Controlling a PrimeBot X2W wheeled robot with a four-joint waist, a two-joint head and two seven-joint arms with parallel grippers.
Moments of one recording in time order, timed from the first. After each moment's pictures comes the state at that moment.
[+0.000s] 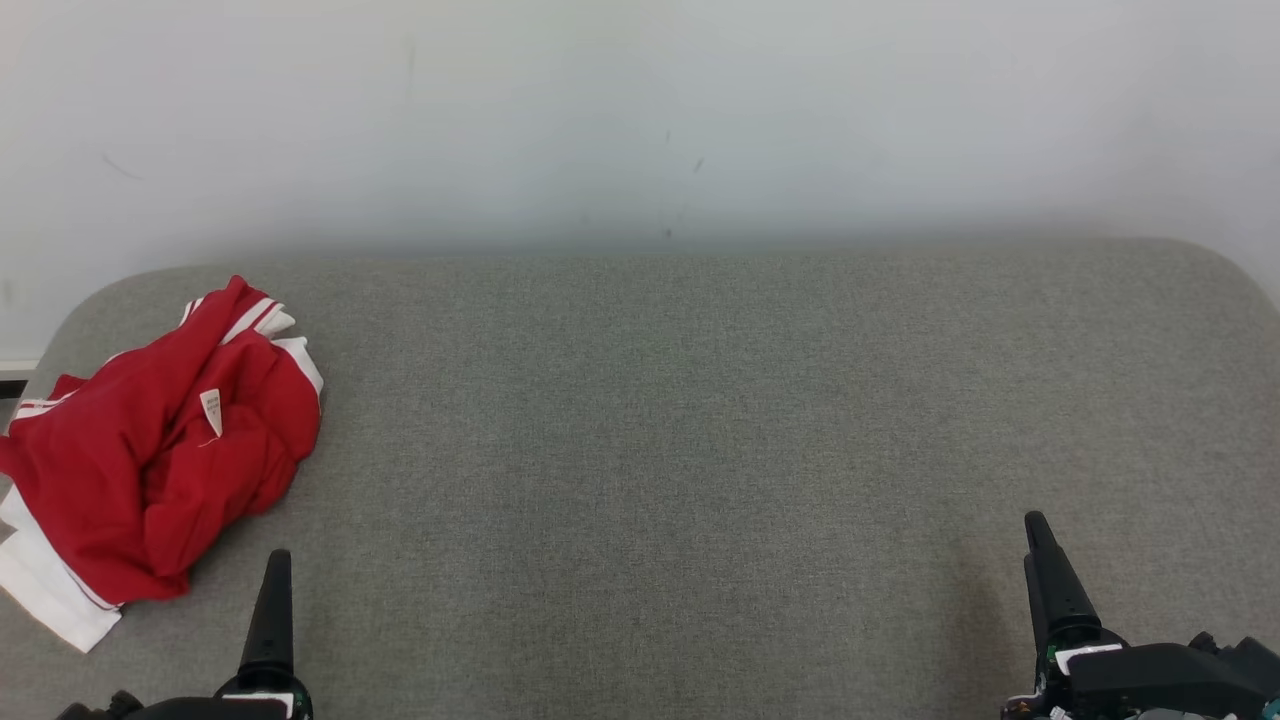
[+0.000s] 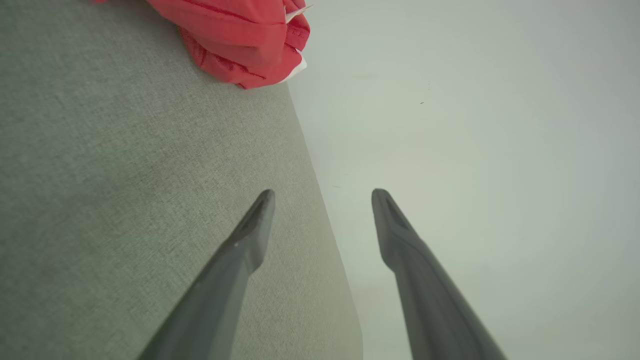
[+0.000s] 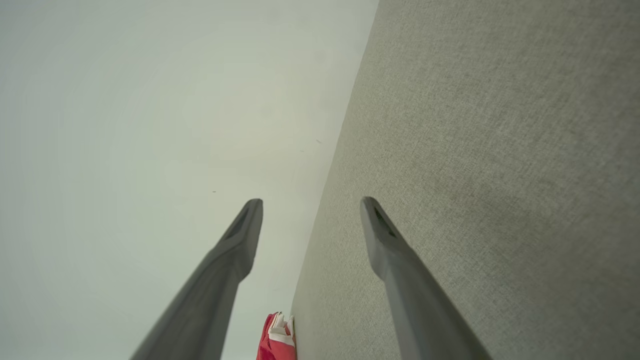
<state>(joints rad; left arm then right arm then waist) -0.06 0.04 0.10 0.22 -1.37 -0.11 0.02 -0.06 -0.05 -0.05 0.25 1.37 0.13 0.02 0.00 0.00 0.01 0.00</state>
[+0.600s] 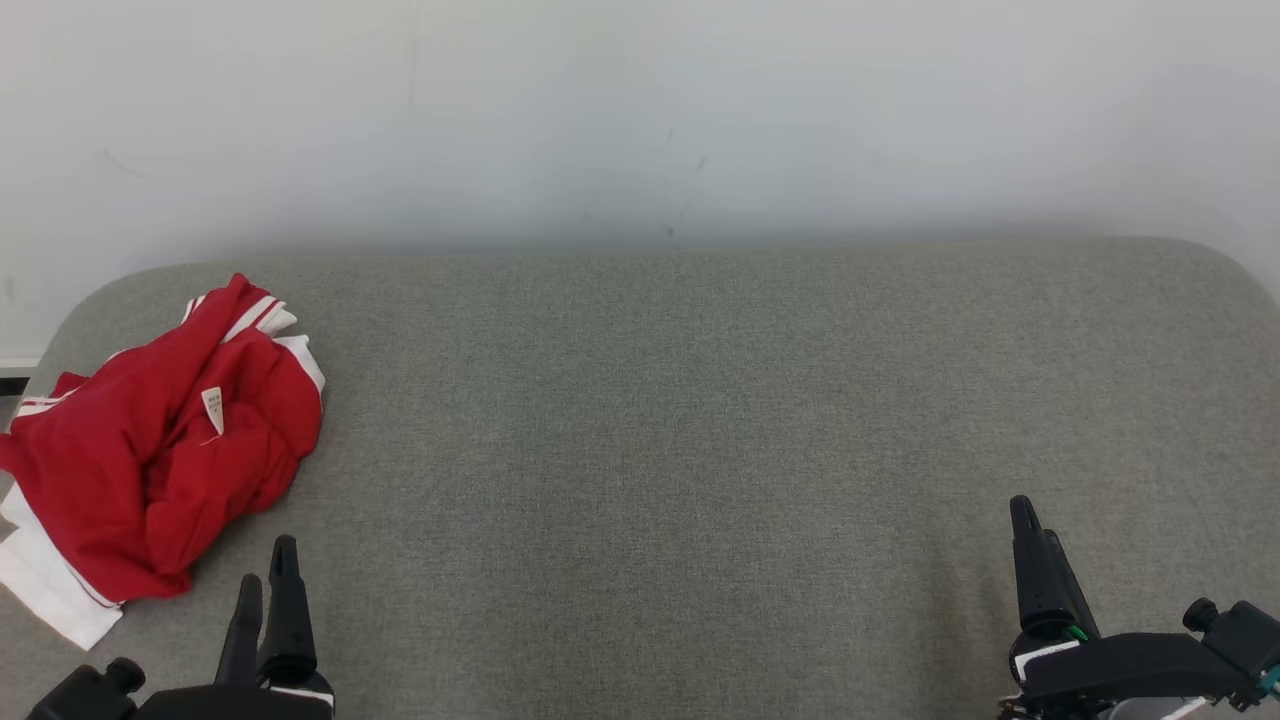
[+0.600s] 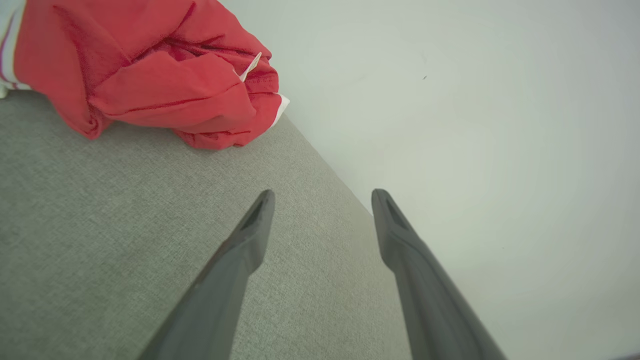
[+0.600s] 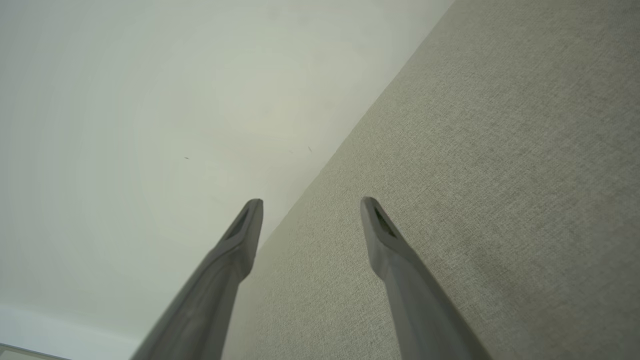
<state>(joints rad) -0.05 0.04 0.09 0.16 -0.97 -0.08 -0.04 -0.06 -0.05 -0.03 0.21 1.01 0.13 -0.04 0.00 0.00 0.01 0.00</state>
